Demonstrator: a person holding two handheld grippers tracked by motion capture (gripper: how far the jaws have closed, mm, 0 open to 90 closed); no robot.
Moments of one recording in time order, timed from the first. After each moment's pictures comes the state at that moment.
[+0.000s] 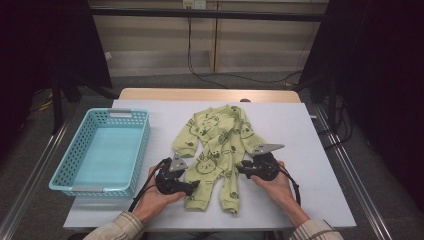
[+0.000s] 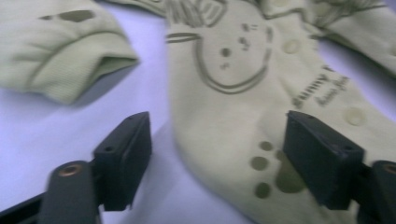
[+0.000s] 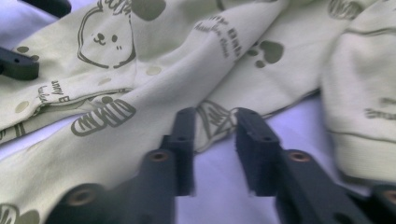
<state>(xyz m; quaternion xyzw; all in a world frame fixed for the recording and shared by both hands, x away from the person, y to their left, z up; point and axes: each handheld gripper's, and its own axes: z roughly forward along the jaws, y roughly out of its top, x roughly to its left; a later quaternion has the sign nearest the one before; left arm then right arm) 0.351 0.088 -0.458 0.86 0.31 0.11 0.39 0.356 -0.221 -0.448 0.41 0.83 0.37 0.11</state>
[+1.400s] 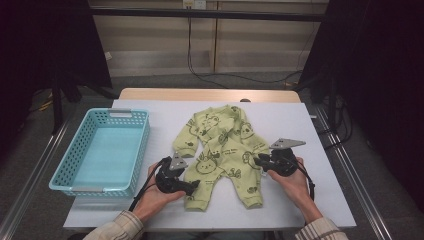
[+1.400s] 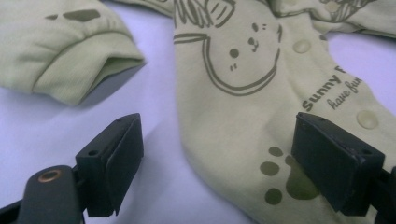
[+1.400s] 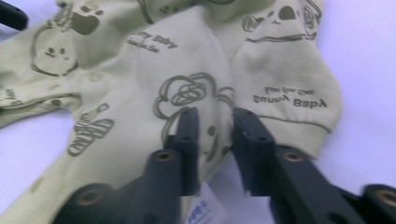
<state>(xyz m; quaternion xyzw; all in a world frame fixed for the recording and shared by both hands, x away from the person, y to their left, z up) 0.350 0.086 -0.457 0.86 0.30 0.12 0.38 0.351 -0.265 -0.428 0.44 0.80 0.37 0.17</state>
